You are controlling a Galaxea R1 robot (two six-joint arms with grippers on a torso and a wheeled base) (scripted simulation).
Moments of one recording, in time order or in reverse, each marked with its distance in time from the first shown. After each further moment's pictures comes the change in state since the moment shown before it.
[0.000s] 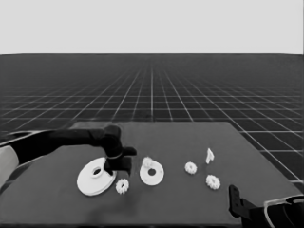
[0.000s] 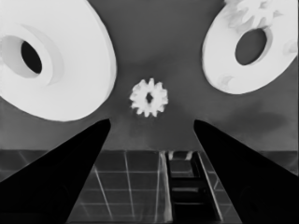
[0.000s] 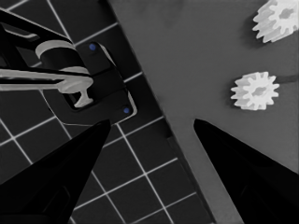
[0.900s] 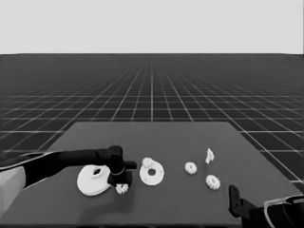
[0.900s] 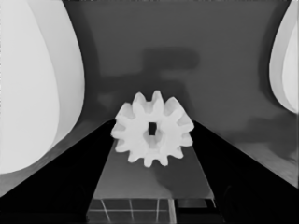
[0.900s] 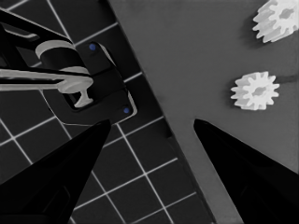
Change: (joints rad) left arm 0.232 0.017 -0.116 0.228 -0.058 0.085; right arm 0.000 0.000 0.000 0.000 0.000 0.000
